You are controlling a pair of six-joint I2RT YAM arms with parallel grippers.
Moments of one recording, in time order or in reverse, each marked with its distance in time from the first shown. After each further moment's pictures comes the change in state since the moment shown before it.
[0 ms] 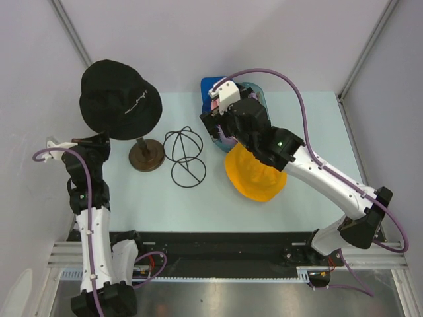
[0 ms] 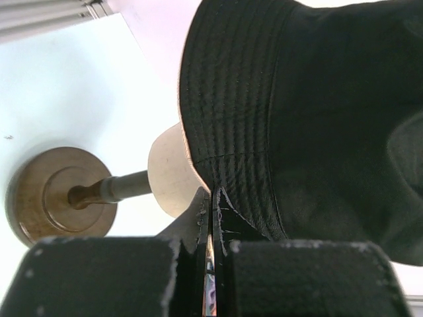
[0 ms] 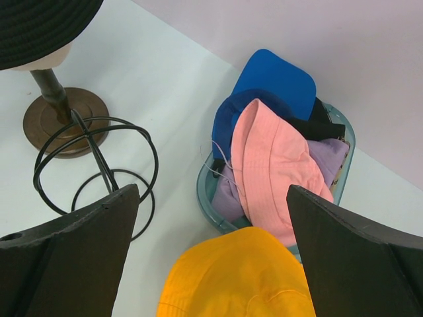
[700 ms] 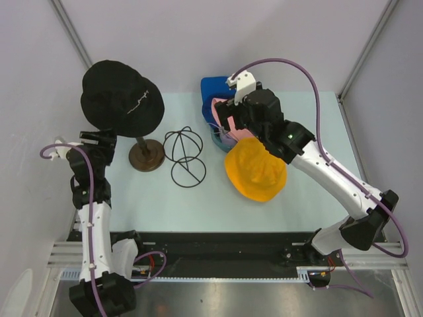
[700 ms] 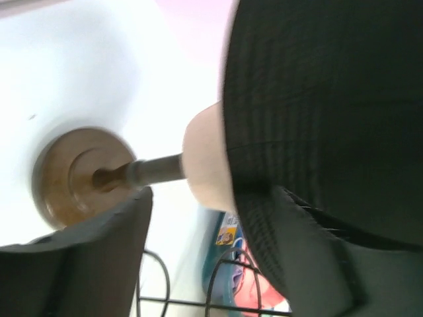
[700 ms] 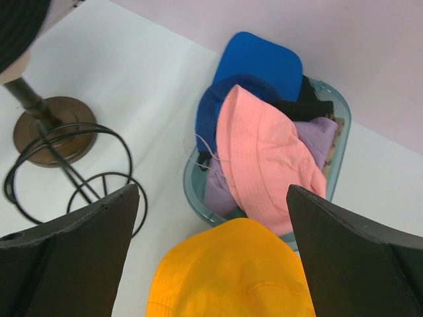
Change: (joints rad) left arm 0.012 0.058 -0.059 0.065 0.065 0.018; right arm -0.117 -0.024 -0.011 -0.025 -0.083 0.083
